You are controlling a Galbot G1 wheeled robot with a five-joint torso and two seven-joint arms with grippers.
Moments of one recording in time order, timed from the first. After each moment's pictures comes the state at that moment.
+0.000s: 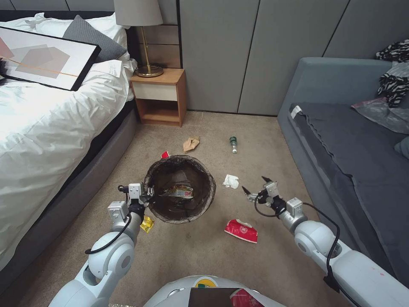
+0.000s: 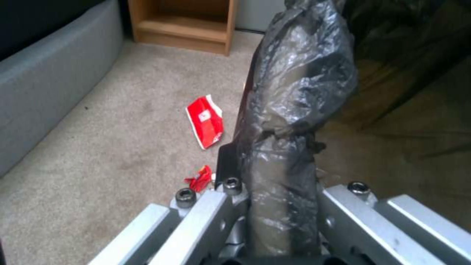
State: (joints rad) left arm 1.52 -1.10 -0.39 -2.24 -0.62 0.34 -0.39; right arm -1.39 0.77 0.34 1.95 0.53 -0.08 0.12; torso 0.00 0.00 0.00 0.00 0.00
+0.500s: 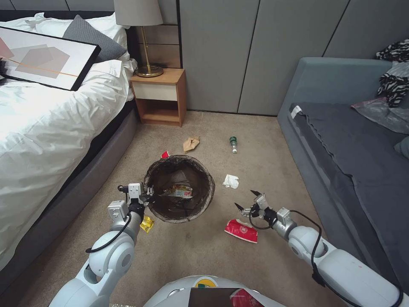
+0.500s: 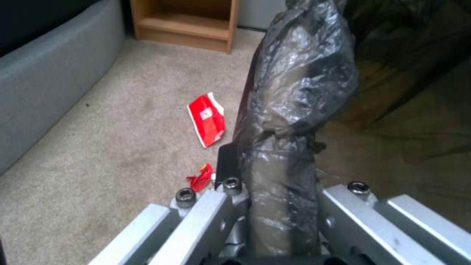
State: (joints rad) left arm 1.51 -1.10 -0.39 -2.22 -0.63 0.34 -0.39; right arm -1.20 0.76 0.05 1.61 0.49 0.07 -0.13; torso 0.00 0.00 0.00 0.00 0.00
